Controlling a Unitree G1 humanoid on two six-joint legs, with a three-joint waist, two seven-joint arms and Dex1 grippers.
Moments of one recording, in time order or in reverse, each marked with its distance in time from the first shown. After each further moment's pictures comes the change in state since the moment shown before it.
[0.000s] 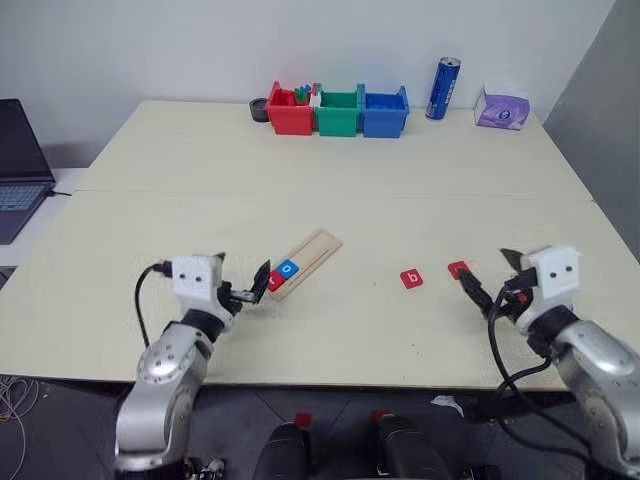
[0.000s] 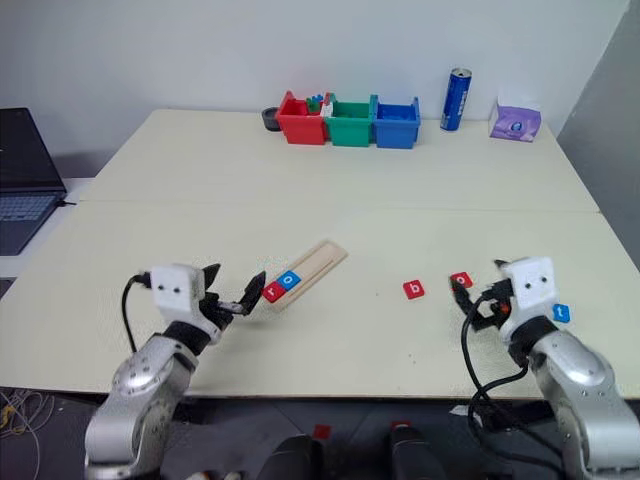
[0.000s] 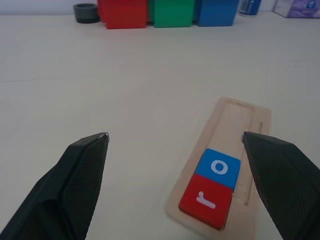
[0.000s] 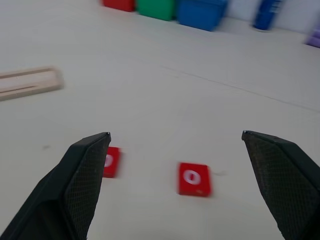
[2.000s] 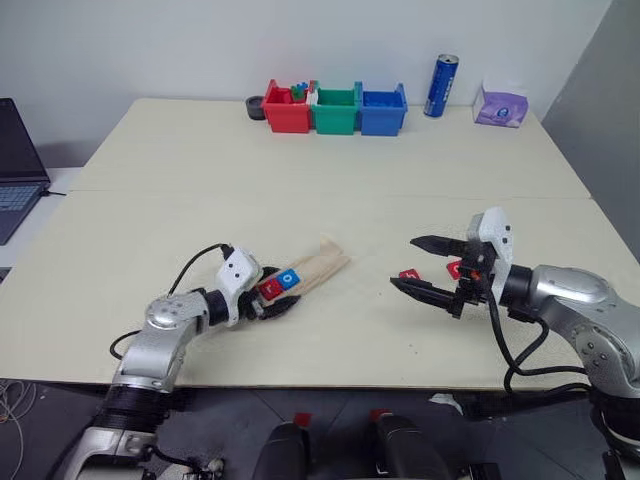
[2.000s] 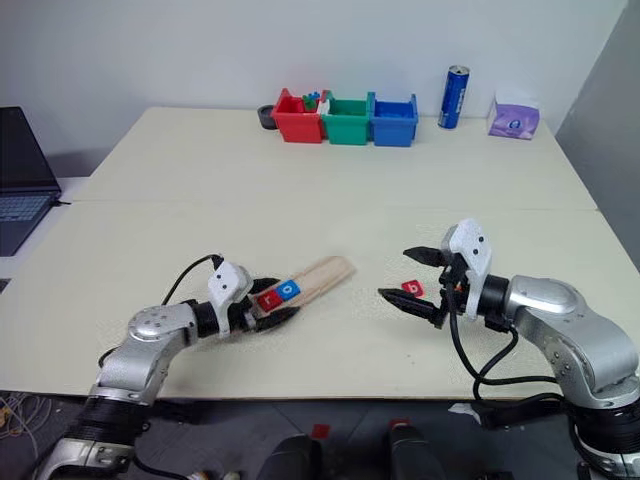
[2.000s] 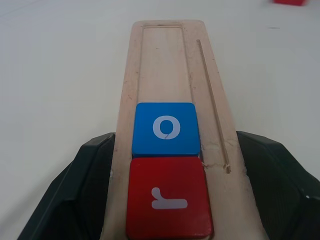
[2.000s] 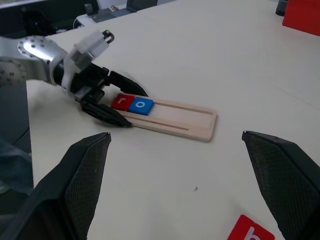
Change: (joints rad) left arm -0.207 0.267 -0.209 0.483 0.079 -0.331 -0.679; right arm -0.261 -0.173 0.169 0.124 0.189 0.042 0.258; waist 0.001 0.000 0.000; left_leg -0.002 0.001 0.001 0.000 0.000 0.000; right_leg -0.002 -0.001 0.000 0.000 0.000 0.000
